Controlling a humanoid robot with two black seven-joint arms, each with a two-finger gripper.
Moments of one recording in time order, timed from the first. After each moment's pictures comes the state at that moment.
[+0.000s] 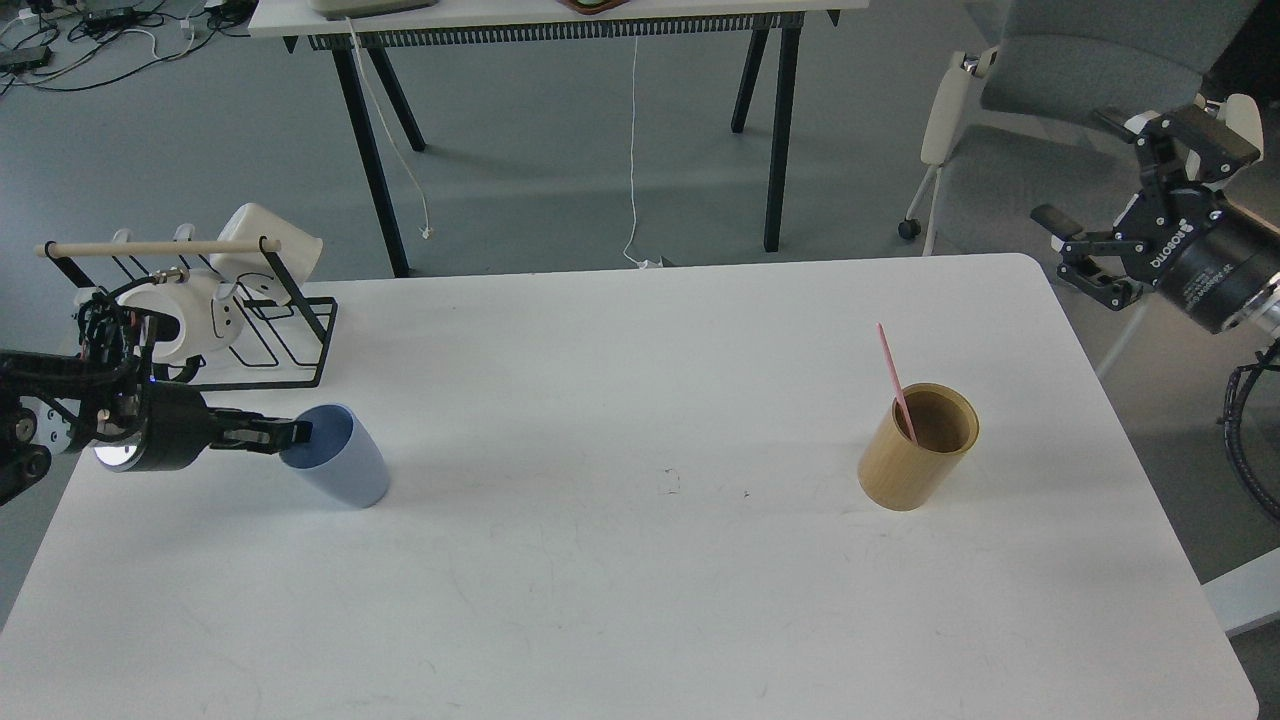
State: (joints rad) left arm -0.78 0.83 -0.23 -0.91 1.66 -0.44 -0.49; right arm 0.80 -0.95 0.31 1.11 -0.13 0.49 0.49
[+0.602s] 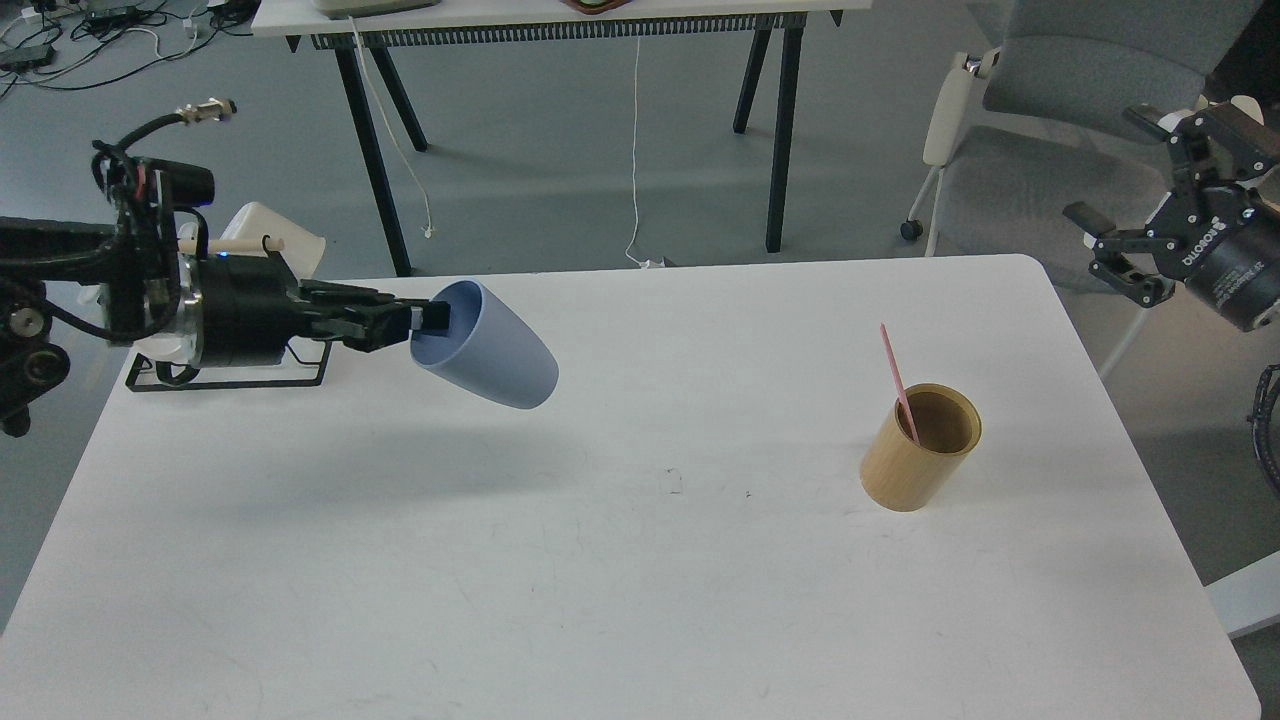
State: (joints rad) left arm -0.92 0.93 -0.41 -1.39 1.55 -0.49 -0.49; right arm 0.79 -0.96 0.32 1.06 -0.13 0.49 0.49
